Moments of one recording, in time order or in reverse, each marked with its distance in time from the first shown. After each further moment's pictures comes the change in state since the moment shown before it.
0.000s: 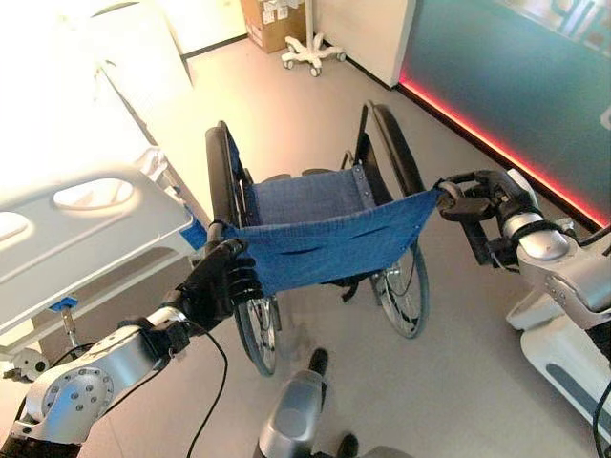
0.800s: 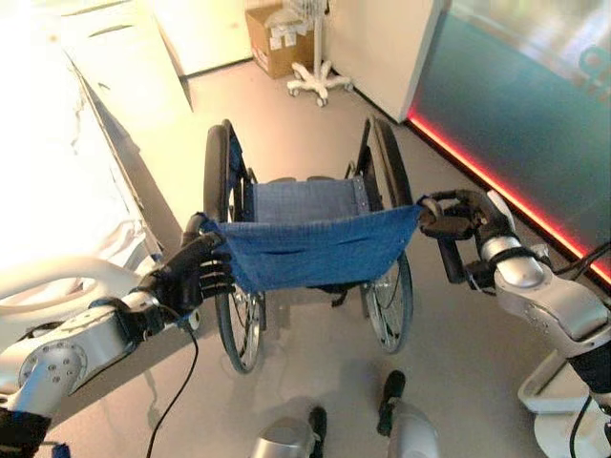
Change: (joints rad) left arm -0.037 0.147 -0.014 0.117 0.050 0.037 -0.027; right arm 0.185 0.080 -0.040 -0.164 0.029 0.031 -0.101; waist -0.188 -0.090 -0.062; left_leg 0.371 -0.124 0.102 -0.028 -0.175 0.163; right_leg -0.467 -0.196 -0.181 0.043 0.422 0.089
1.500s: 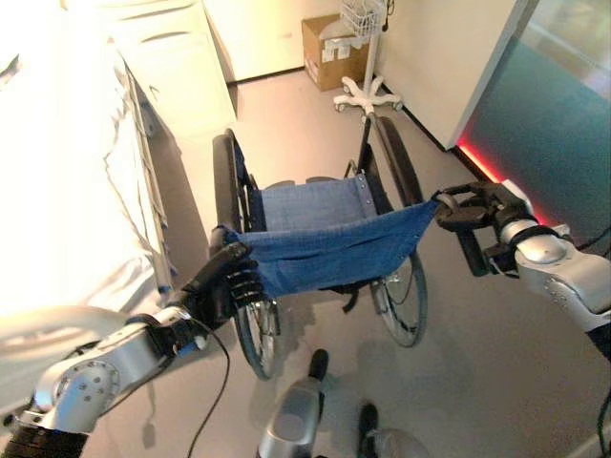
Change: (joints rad) left arm -0.014 -0.179 -0.048 -0.079 -0.035 -0.029 0.012; right arm -0.230 -0.114 0.066 0.171 0.010 0.018 0.097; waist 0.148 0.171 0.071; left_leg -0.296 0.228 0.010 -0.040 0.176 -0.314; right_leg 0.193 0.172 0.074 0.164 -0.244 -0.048
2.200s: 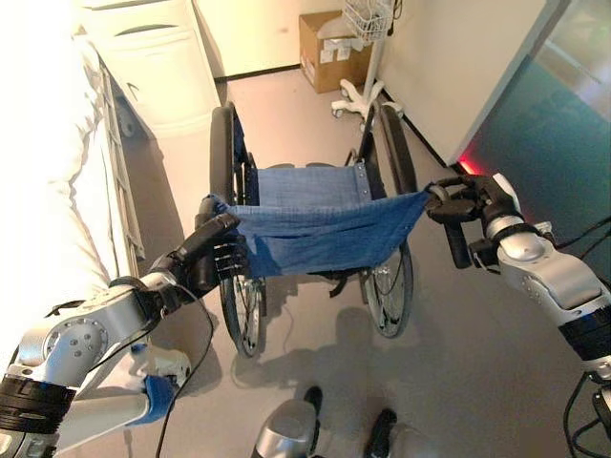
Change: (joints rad) left arm -0.205 0.151 -0.060 0.197 0.025 0.018 -0.034; right arm 0.005 0.142 0.004 0.083 -0.097 -0.068 0.015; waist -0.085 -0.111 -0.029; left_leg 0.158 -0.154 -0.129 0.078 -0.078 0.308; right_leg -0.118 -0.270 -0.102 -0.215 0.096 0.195
